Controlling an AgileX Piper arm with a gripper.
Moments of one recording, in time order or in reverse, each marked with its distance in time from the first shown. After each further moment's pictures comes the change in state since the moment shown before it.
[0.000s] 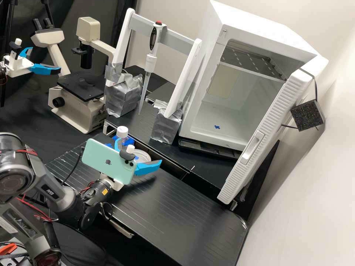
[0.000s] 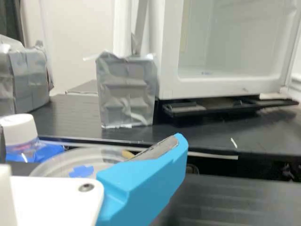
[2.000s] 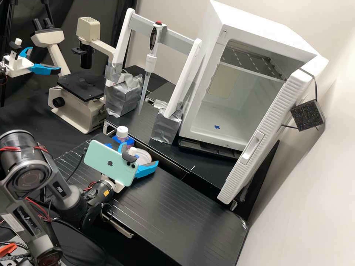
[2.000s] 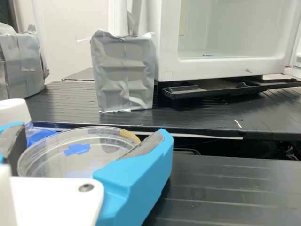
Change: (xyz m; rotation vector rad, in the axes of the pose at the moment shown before) arm 0.006 -0.008 0.006 0.014 -0.037 -0.022
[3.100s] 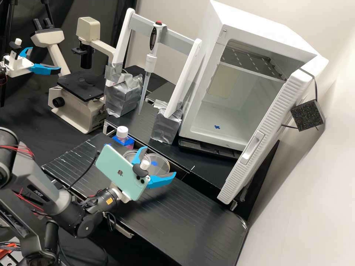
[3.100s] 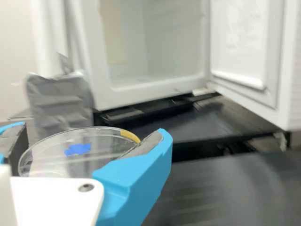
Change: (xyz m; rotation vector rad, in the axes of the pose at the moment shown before) arm -0.025 0.046 0.019 0.106 -0.100 0.205
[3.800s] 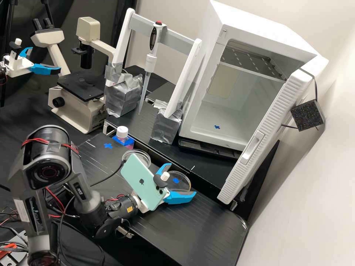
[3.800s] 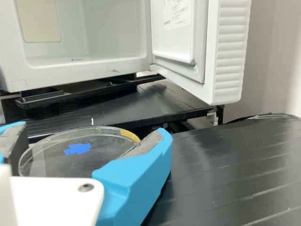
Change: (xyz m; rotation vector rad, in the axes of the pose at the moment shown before) arm 0.032 0.008 0.039 -0.052 -0.157 0.061
